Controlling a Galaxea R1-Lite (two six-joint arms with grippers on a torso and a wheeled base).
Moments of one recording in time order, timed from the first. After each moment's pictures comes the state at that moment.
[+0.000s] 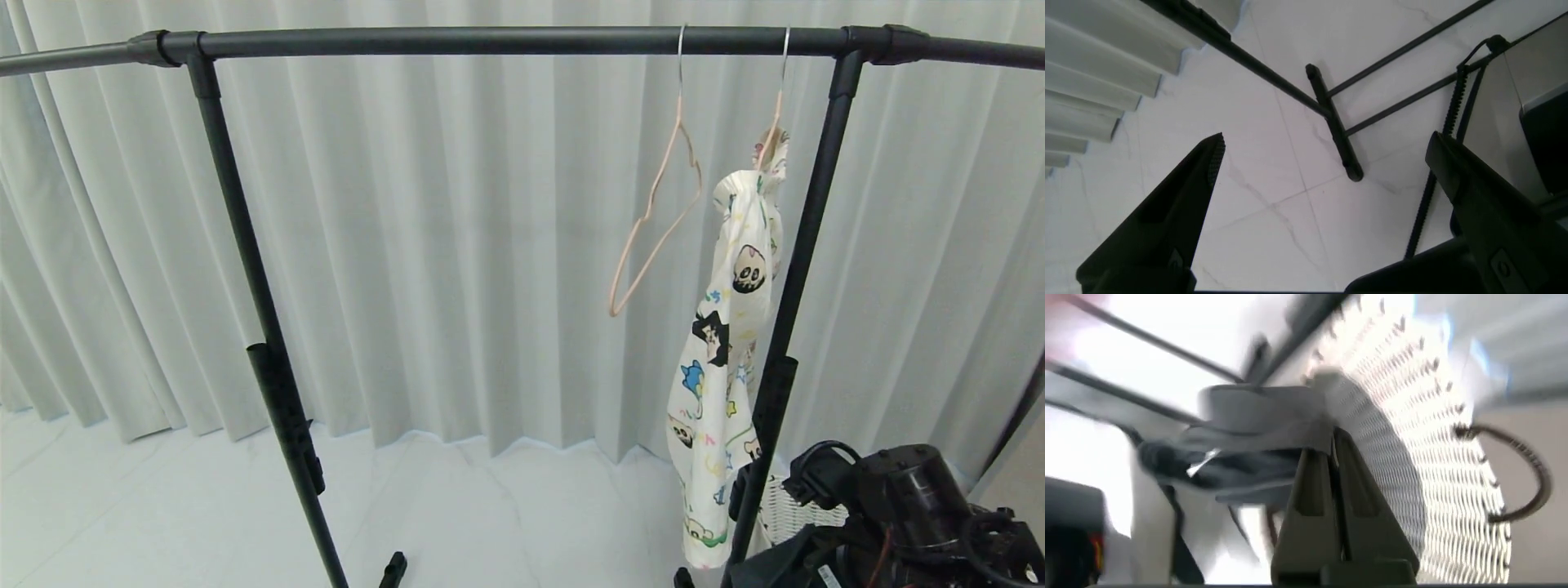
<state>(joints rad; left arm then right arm) -0.47 0.85 0.00 -0.07 0.24 0.34 0.57 1.68 -0.26 -0.58 -0.34 -0.07</state>
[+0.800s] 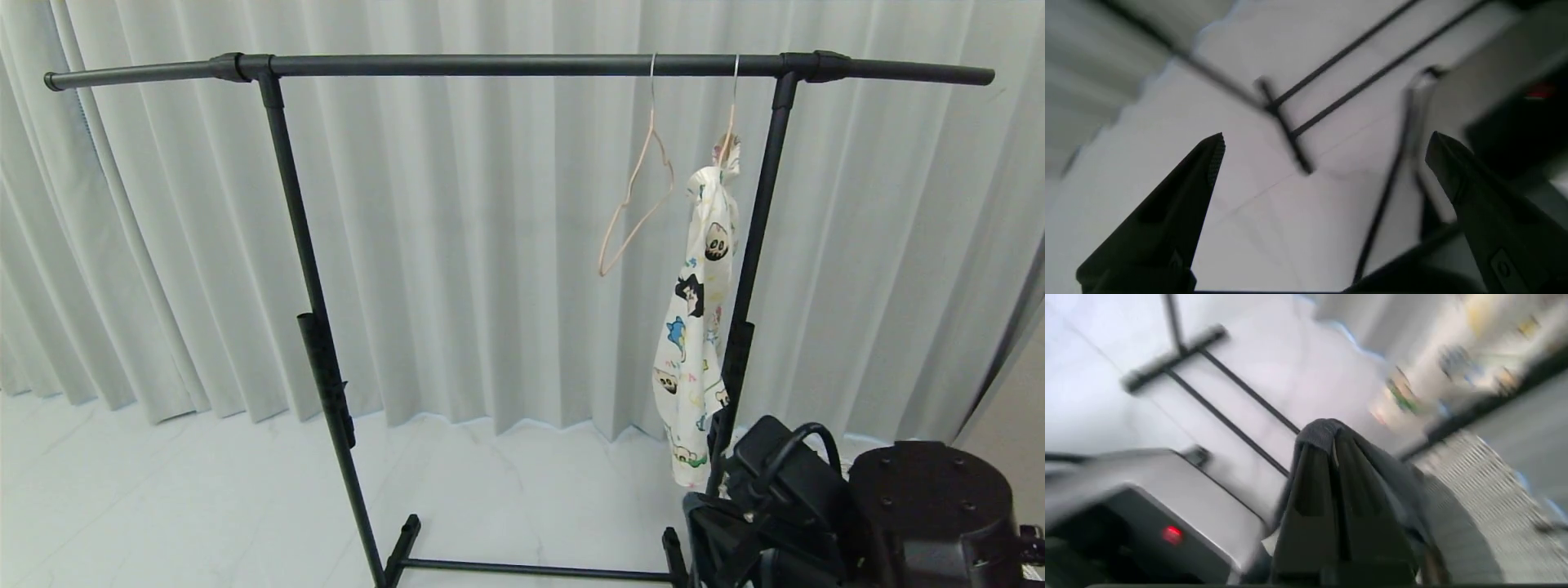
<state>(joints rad) -0.54 0.77 0.00 -0.07 0.02 0.34 1.04 1.54 -0.46 -0.58 -0.34 0.08</state>
